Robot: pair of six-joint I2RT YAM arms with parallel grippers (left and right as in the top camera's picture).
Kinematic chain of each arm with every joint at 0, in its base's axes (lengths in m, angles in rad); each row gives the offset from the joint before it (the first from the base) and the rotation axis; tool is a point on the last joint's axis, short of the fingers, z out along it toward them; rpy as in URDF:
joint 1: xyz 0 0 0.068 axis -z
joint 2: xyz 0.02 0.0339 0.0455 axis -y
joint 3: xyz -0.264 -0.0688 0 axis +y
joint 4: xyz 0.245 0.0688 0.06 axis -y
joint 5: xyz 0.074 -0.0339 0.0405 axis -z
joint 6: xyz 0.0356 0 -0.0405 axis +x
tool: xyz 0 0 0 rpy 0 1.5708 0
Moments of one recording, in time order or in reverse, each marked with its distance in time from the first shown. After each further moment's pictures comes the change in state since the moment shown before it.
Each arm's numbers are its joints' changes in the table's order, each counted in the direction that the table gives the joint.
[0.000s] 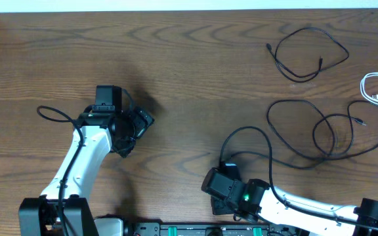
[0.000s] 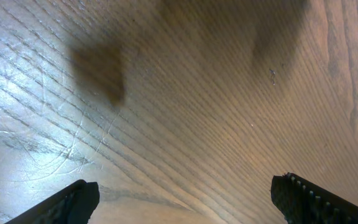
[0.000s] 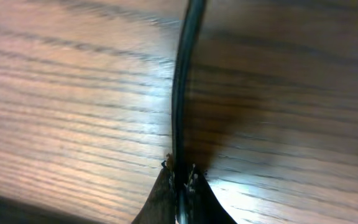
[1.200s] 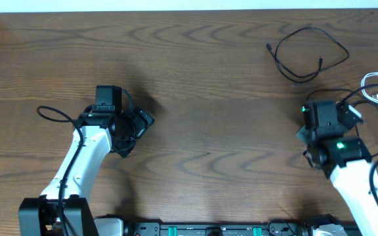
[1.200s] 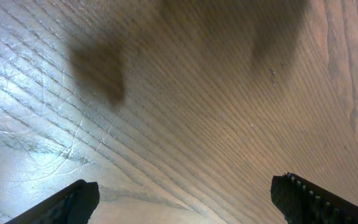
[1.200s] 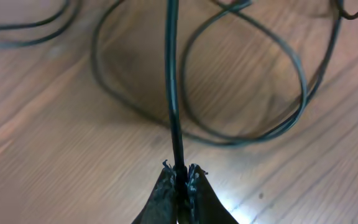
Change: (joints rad) left arm 0.000 0.000 0.000 0.000 0.000 0.000; right arm 0.986 0.259 -0.230 -0.315 0.533 -0.233
